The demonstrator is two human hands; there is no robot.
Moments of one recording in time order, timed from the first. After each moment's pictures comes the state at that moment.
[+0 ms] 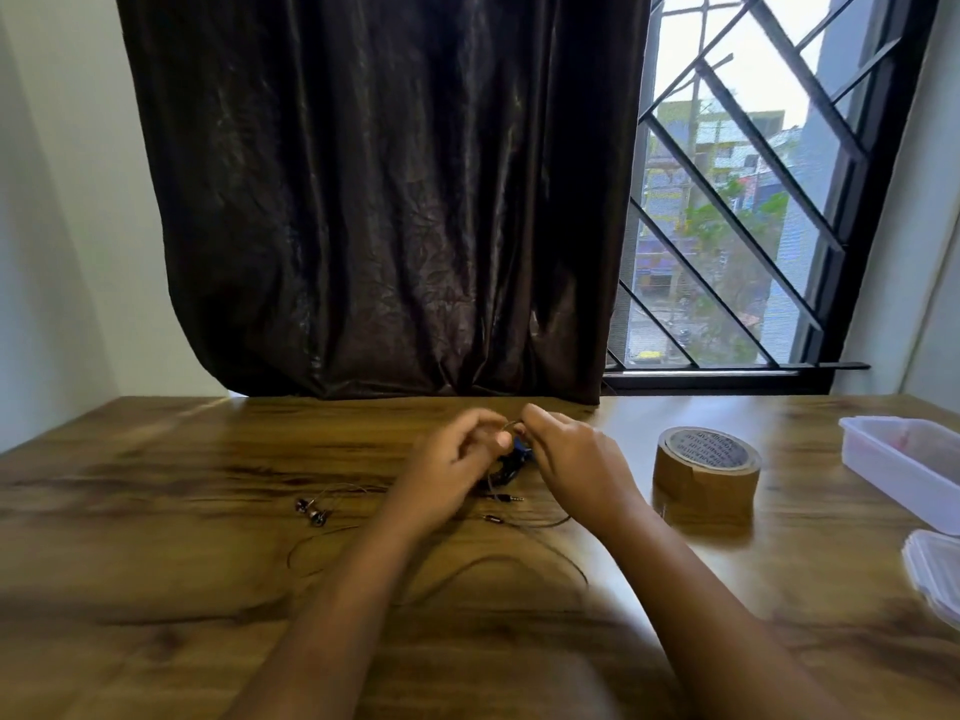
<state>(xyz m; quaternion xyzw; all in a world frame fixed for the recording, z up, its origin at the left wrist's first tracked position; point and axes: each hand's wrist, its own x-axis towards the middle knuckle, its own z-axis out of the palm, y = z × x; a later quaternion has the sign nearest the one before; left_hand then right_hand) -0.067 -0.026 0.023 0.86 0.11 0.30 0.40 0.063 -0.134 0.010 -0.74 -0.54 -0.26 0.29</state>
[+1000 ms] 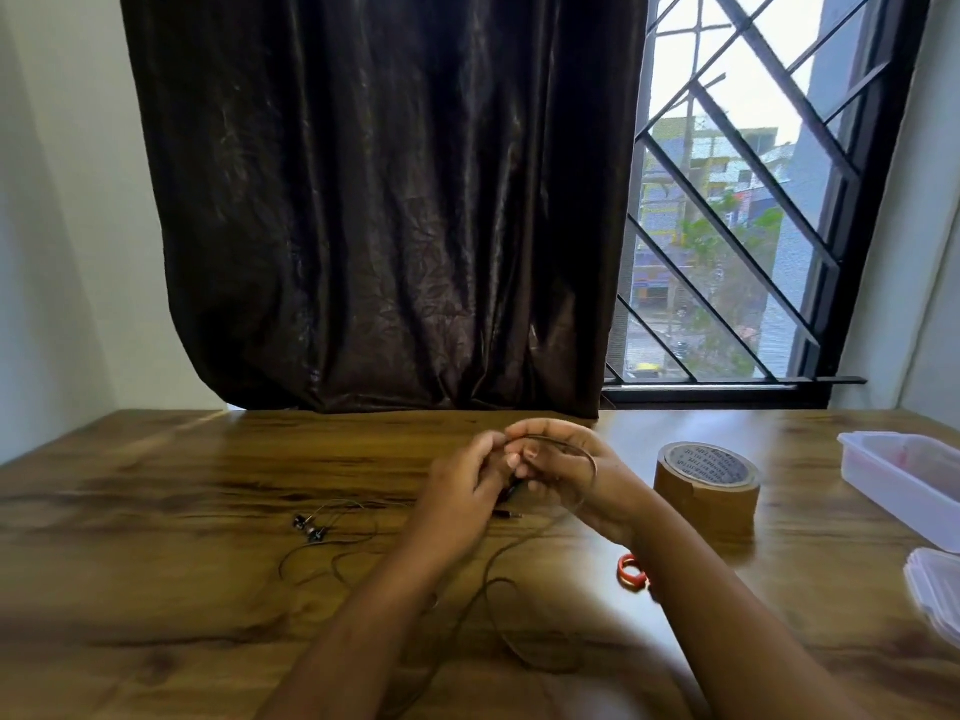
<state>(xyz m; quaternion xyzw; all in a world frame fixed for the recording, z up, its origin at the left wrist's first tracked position) -0.056 -0.035 0.011 0.87 0.12 0.34 0.34 0.079 -0.139 0.013 -0.45 -0.47 0.35 0.68</state>
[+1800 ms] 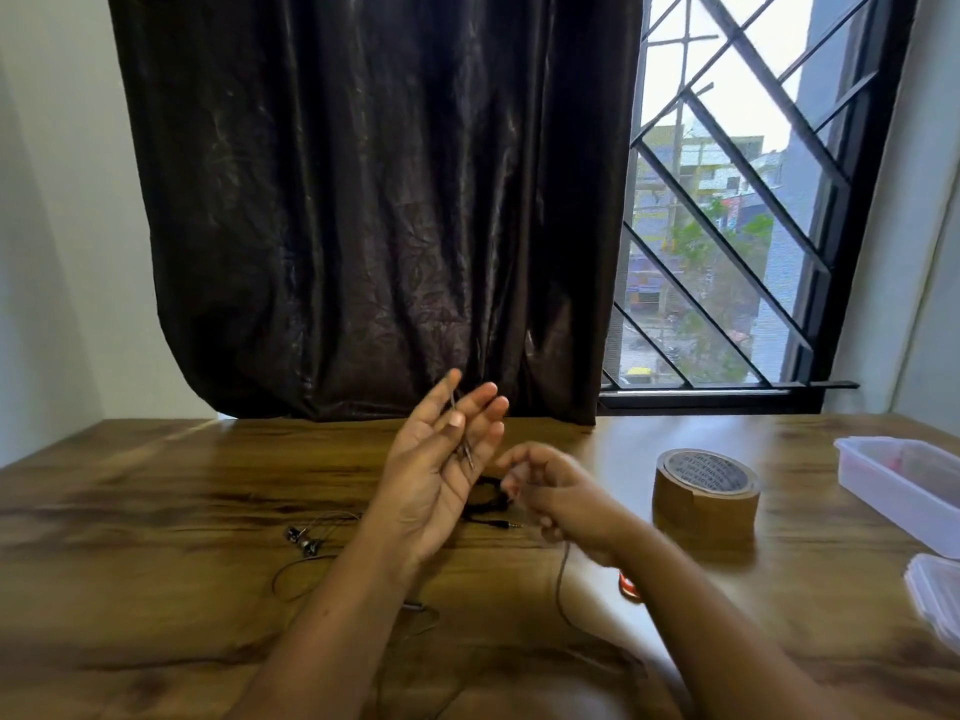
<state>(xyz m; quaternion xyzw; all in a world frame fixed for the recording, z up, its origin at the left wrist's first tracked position) -0.068 -0.038 0.050 0.43 -0.03 0.34 0.83 0.064 -0.131 0.005 -0.61 -0.45 0.29 0.58</state>
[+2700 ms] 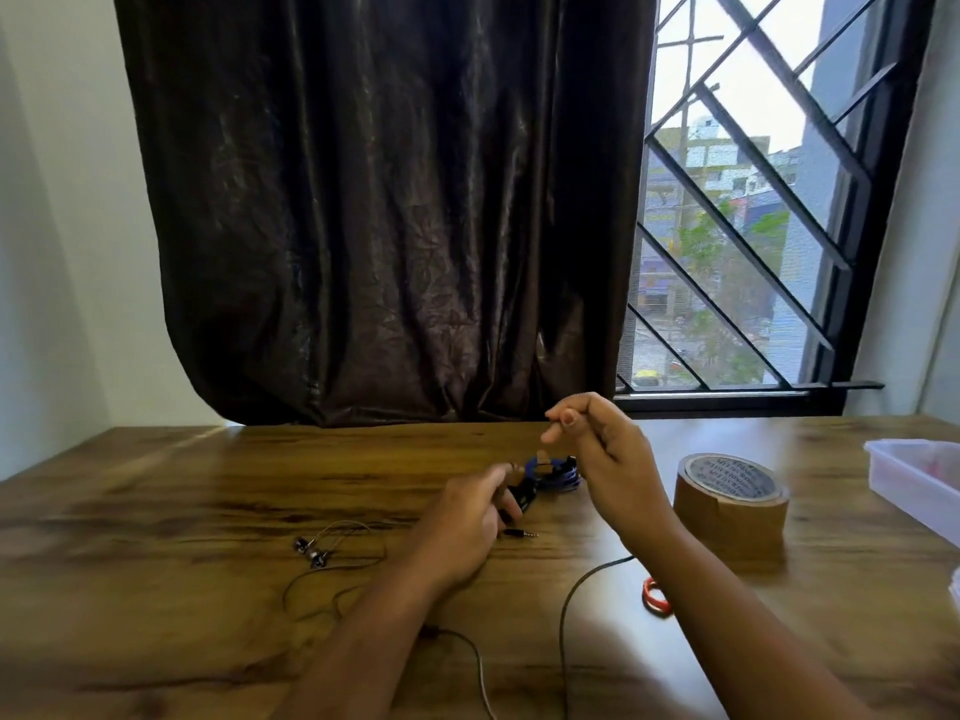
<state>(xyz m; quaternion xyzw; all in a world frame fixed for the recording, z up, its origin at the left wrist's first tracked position) -0.052 -0.016 0.008 0.92 0.14 0.21 0.31 0.071 -0.128 0.023 -0.57 -0.49 -0.08 0.65</state>
